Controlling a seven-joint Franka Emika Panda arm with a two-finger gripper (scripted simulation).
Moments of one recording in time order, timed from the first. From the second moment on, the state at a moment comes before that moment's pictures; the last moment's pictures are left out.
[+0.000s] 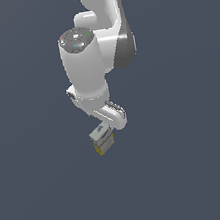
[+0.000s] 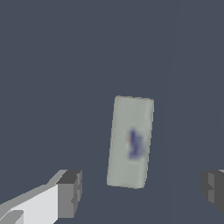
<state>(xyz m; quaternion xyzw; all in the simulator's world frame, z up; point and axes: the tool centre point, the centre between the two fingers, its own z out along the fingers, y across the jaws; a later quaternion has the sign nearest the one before) 0.034 -0.038 0.217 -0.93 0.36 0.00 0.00</state>
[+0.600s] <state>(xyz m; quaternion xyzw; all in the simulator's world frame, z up) 0.043 -0.050 0.202 -0.91 0.40 0.00 0.00</state>
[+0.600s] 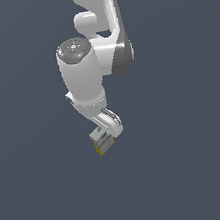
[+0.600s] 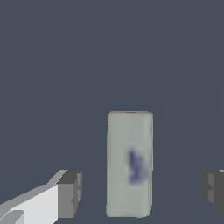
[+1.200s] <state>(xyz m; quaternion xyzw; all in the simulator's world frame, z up) 0.041 -0.050 0.160 -0.91 0.41 0.00 0.00</state>
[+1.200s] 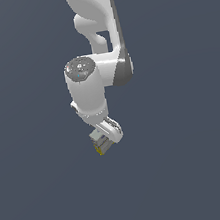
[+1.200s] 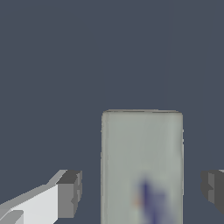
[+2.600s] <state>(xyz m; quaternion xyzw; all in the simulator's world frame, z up) 0.040 -0.050 0.192 -0.91 0.41 0.00 0.00</state>
